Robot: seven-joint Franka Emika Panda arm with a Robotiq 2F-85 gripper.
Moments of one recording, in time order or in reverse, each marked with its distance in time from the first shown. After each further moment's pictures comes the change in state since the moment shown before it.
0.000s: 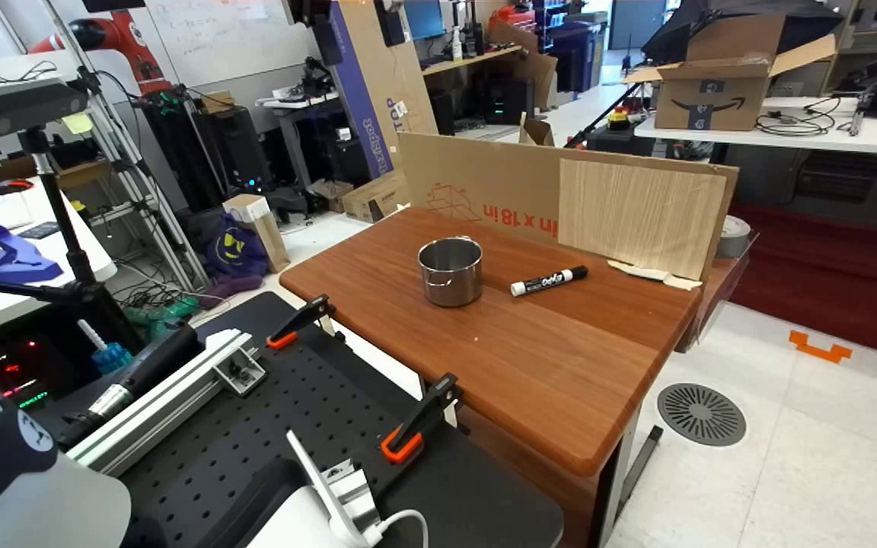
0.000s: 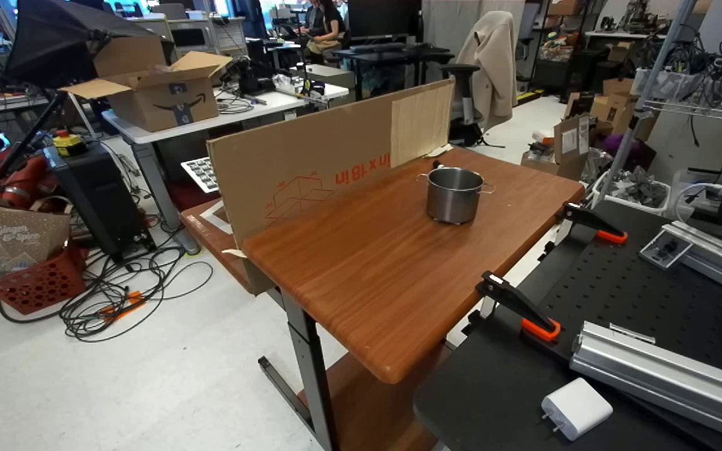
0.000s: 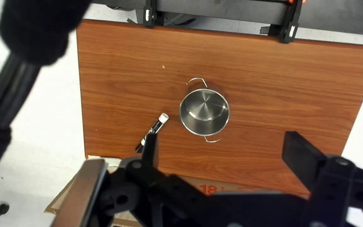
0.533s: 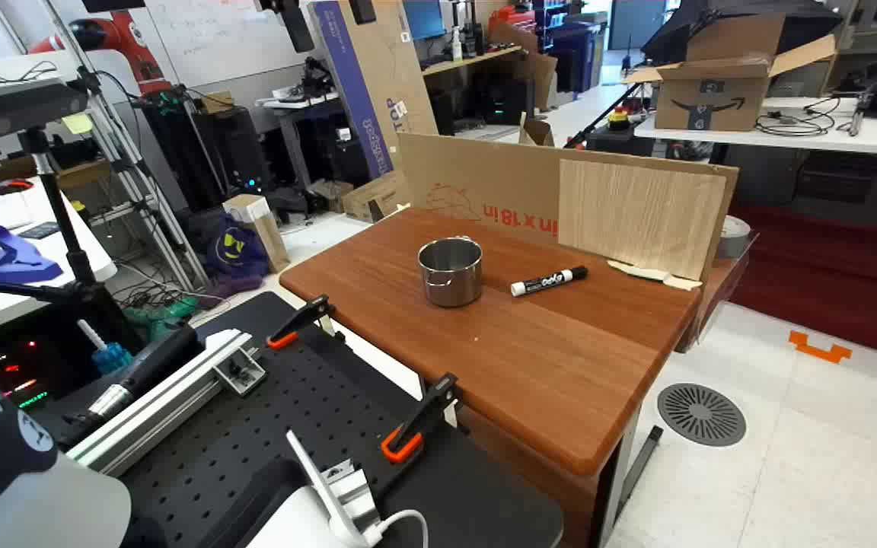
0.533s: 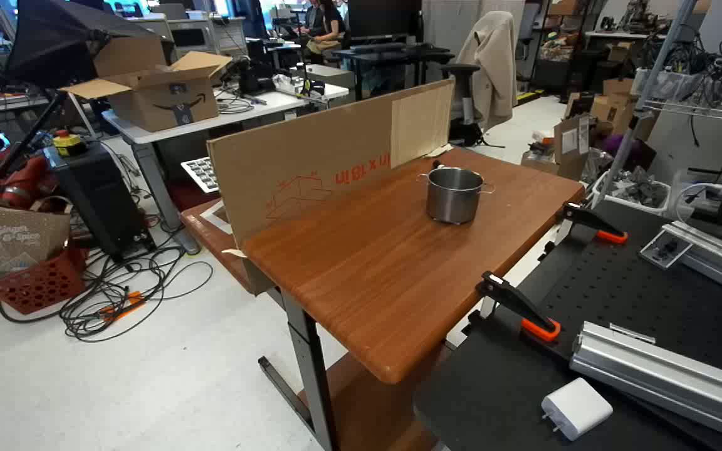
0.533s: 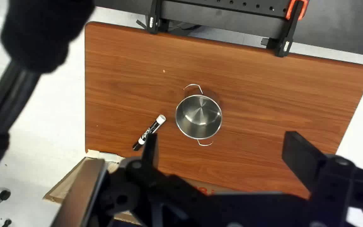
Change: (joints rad) arm 0.005 -0.070 0.060 -0.003 -0.013 -0.076 -0.008
